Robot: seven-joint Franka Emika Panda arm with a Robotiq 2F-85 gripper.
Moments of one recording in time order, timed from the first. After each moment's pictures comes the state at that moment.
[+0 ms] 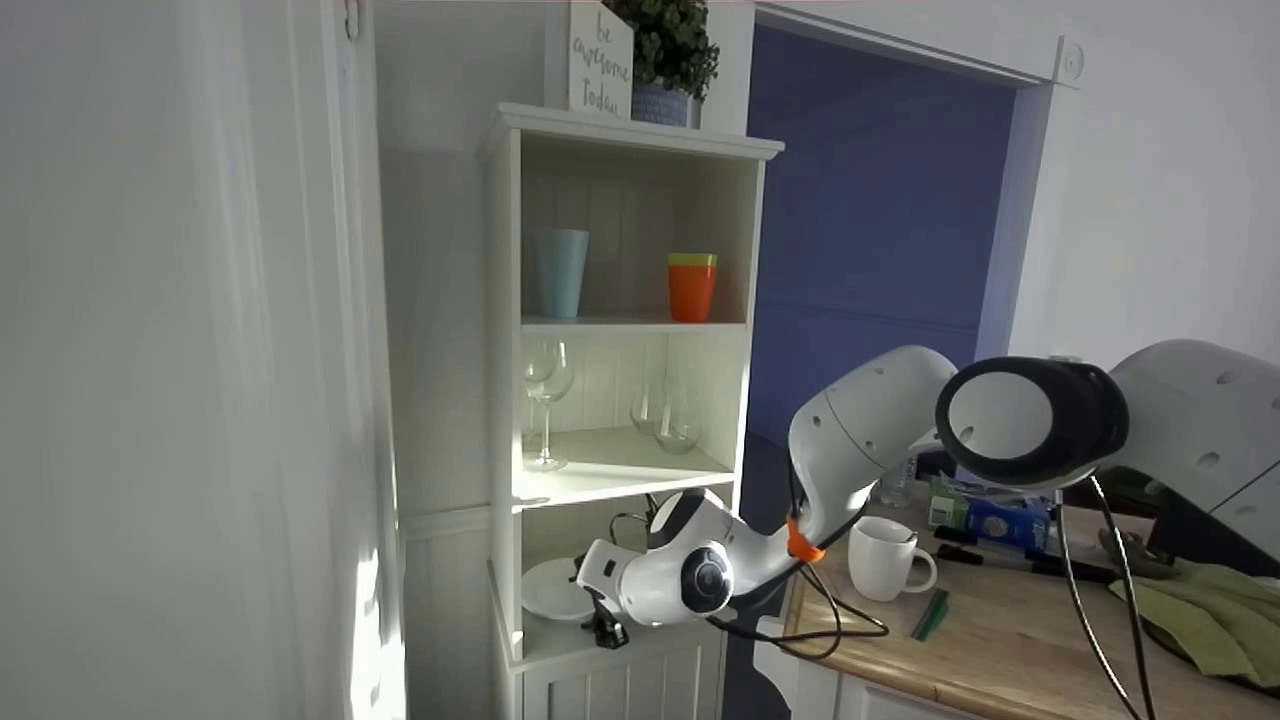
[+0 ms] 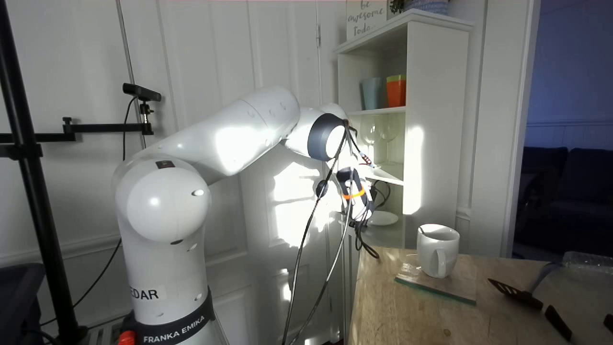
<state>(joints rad) 0.11 1.07 0.32 -1.32 -2.40 2.80 0.66</state>
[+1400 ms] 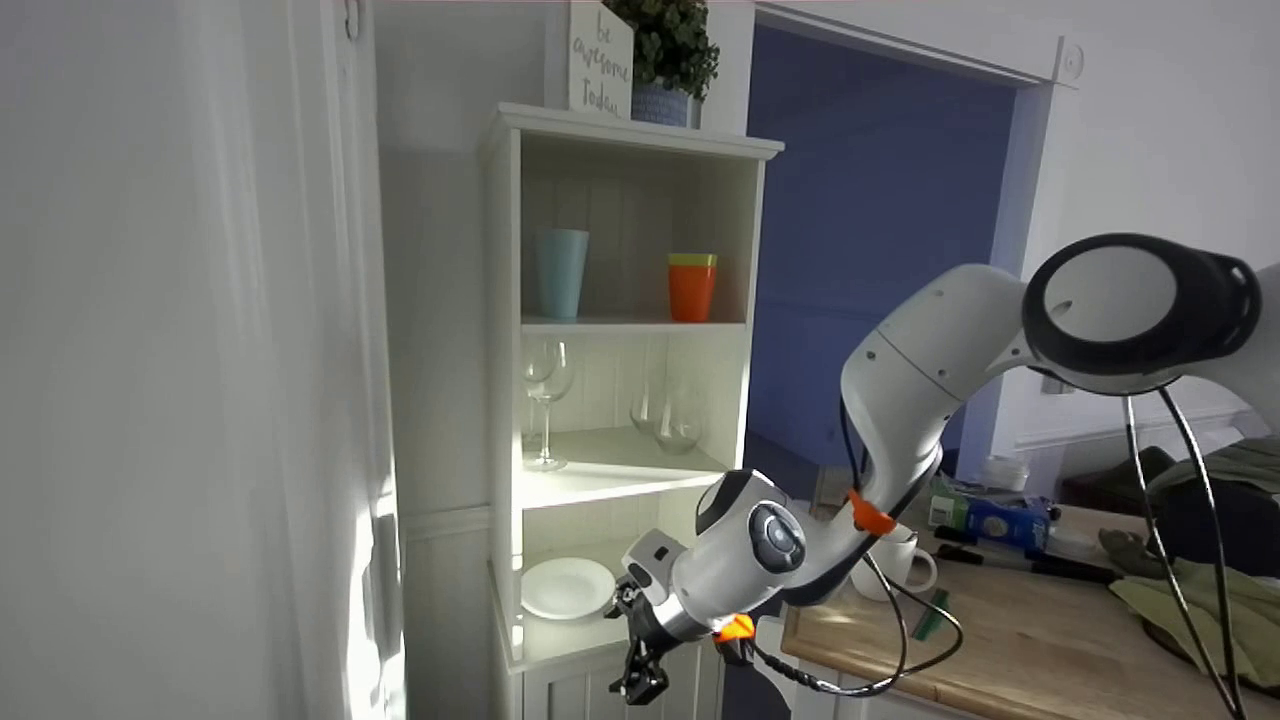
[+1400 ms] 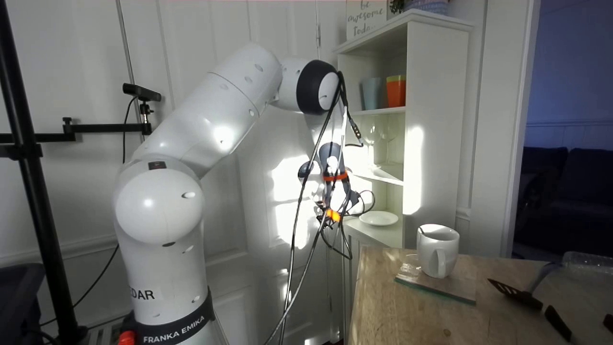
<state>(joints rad) 0.02 0.74 0.39 -1.80 -2.23 2.95 0.98</state>
